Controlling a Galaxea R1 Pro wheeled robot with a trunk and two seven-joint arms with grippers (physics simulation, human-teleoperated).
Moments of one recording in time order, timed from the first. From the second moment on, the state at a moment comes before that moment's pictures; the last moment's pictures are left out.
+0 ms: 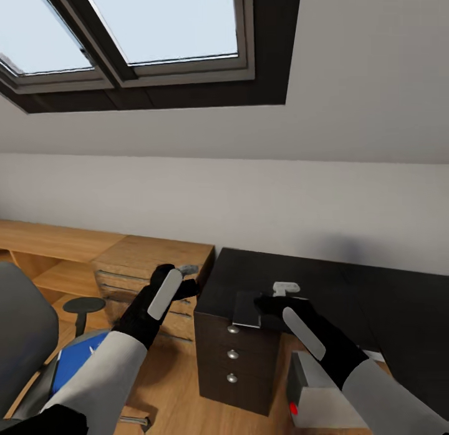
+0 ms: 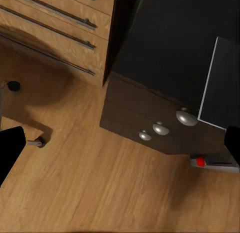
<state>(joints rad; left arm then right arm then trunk) -0.80 -0.13 -0.22 -0.96 0.74 0.91 0.73 -0.69 -0.13 0.58 -0.99 -0.81 0.55 -0.41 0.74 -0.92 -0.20</state>
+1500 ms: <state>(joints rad) -0.39 -0.05 -0.45 -0.53 0.74 0.17 0.55 -0.41 -0.02 0.77 -0.68 -0.66 0.02 -0.57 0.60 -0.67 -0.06</state>
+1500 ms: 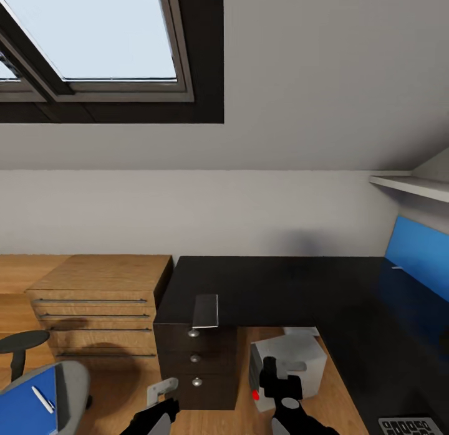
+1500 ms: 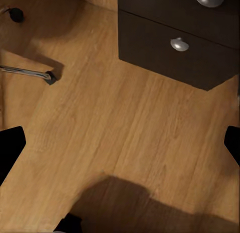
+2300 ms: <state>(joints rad) -0.39 -0.02 -0.46 -0.59 0.74 0.13 0.58 -0.45 -0.05 0.75 -0.94 -0.67 0.07 -0.67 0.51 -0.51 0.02</state>
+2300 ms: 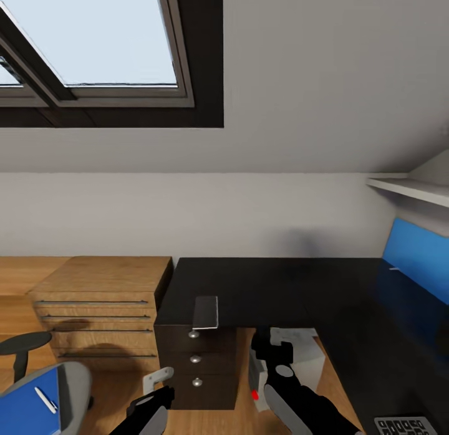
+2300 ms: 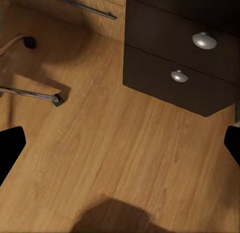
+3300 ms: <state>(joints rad) -0.39 -0.02 -0.47 -0.27 0.73 -0.12 0.59 -0.45 0.11 0.30 -1.00 -0.67 0.05 -0.69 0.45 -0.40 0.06</state>
